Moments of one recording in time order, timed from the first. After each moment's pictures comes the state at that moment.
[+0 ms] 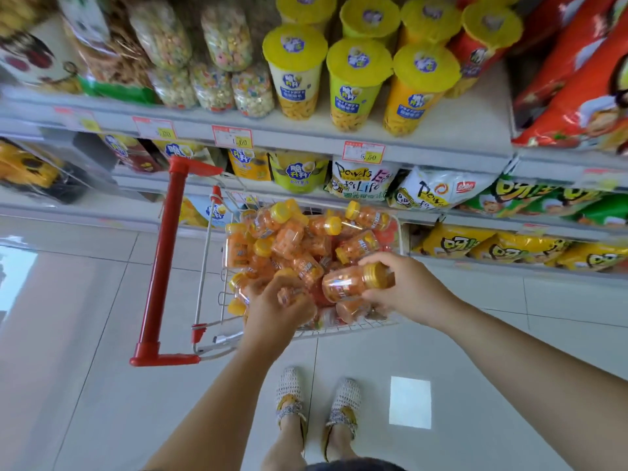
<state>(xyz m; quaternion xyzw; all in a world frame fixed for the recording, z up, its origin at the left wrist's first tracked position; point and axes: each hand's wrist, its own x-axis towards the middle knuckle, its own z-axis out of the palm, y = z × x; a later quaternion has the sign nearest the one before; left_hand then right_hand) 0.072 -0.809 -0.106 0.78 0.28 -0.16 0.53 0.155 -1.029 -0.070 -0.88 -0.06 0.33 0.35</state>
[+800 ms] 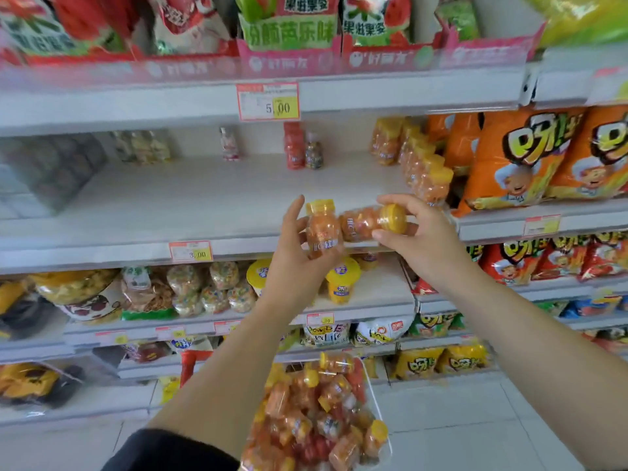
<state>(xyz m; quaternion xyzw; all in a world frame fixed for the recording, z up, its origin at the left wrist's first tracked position) 0.245 -0.860 0.218 0.77 -0.07 0.03 0.64 0.247 -1.059 0.249 -0.85 -0.05 -0.09 0.51</state>
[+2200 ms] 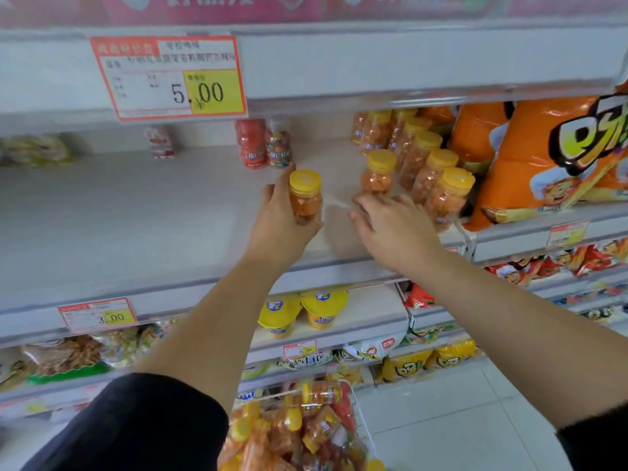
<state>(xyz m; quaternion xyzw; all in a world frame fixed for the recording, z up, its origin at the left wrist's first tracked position) 0.431 -0.884 0.184 0.88 -0.08 0.04 0.47 0.395 -1.065 0.193 -0.99 -0.02 -0.10 0.06</state>
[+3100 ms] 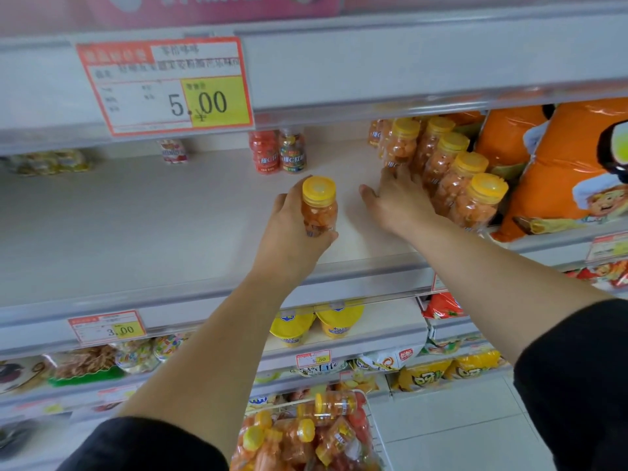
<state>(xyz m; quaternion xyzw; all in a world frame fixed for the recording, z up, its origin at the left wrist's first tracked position) 0.426 -0.879 0.189 0.88 -0.08 0.03 0.46 0.484 -1.072 0.177 -0.99 0.08 -0.03 0.11</state>
